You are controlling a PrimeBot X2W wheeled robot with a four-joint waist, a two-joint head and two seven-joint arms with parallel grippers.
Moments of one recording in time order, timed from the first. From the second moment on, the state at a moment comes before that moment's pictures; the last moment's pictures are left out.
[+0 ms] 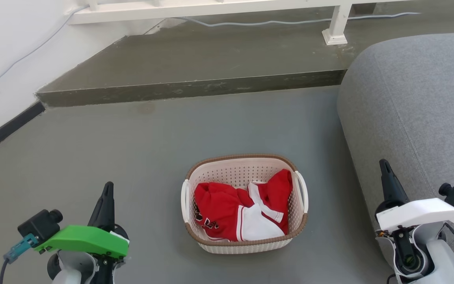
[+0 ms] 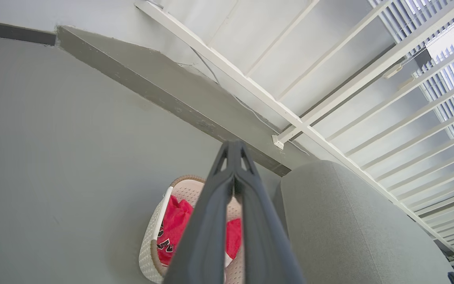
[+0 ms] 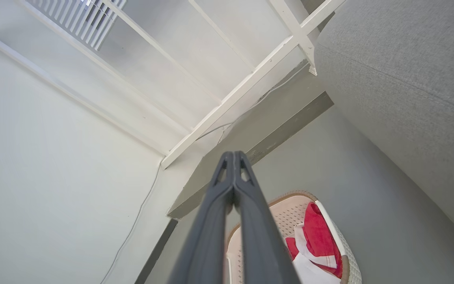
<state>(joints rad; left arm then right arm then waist) -0.09 0.04 -0.14 0.28 -0.87 -0.11 -0.13 -0.06 -0.06 0.05 0.30 0.80 0.11 -0.13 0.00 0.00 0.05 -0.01</state>
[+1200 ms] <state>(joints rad) -0.09 0.04 -0.04 0.28 -1.24 -0.11 -0.02 -0.06 -0.06 -0.04 0.30 1.19 0.11 -0.01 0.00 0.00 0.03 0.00</state>
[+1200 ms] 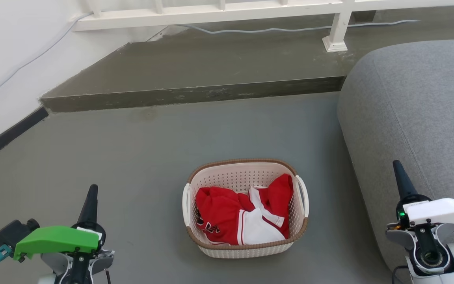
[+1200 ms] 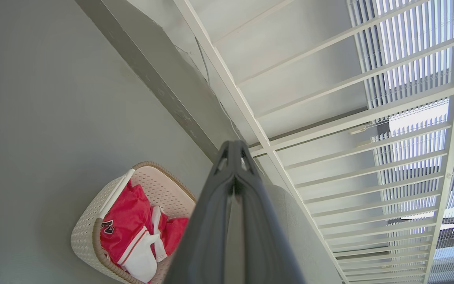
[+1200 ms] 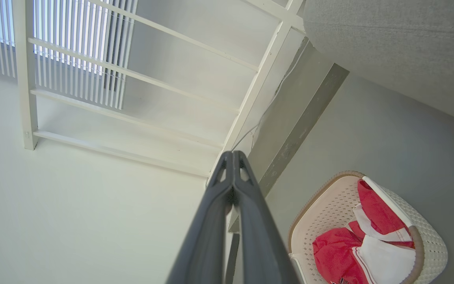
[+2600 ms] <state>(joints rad) -0.09 0.05 0.05 0.28 -1.62 -0.12 0.09 -0.06 -0.04 -0.13 0.29 1.60 0.11 0.10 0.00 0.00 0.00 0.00</state>
